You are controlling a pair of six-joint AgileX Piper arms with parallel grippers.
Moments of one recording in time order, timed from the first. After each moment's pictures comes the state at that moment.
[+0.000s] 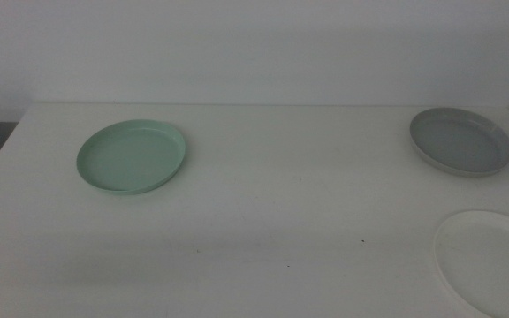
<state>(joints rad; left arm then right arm) -0.01 0.00 0.00 0.00 0.06 -0.05 0.01 1.03 -1.06 0.14 1.12 0.03</state>
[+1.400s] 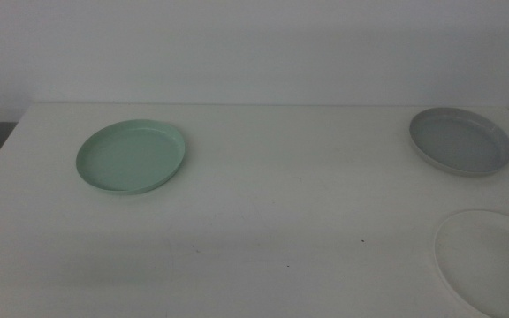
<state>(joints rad) -0.01 0.00 0.00 0.00 0.06 -0.05 -0.40 1.78 -0.93 0.14 0.80 -0.09</state>
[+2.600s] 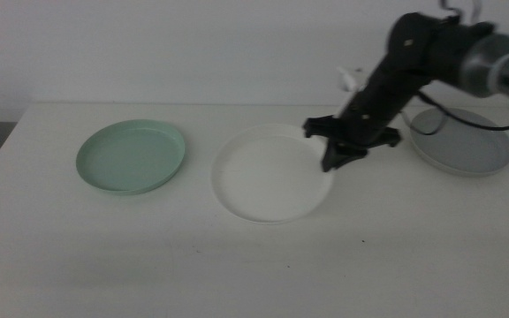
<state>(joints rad) -0.01 0.00 0.00 0.00 0.06 -0.05 0.34 2.12 -1.79 0.32 1.09 0.06</state>
